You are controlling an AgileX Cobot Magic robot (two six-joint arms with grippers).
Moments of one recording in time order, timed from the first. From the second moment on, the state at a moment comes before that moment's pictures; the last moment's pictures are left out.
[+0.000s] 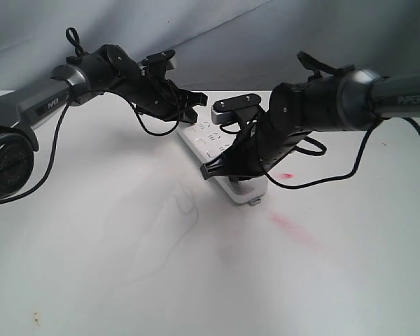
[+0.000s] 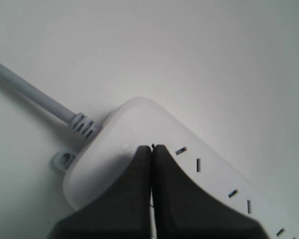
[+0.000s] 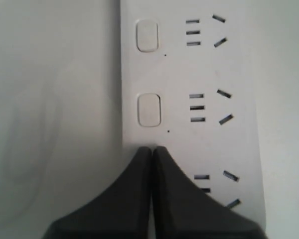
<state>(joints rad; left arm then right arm) -0.29 2.66 -2.30 -0.66 0.80 0.35 0.63 2.11 -1.38 0.19 0.47 -0.12</state>
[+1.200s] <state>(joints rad) -0.29 2.66 -2.30 -0.66 0.80 0.35 0.68 2.12 -1.39 -0.03 0.56 0.14</state>
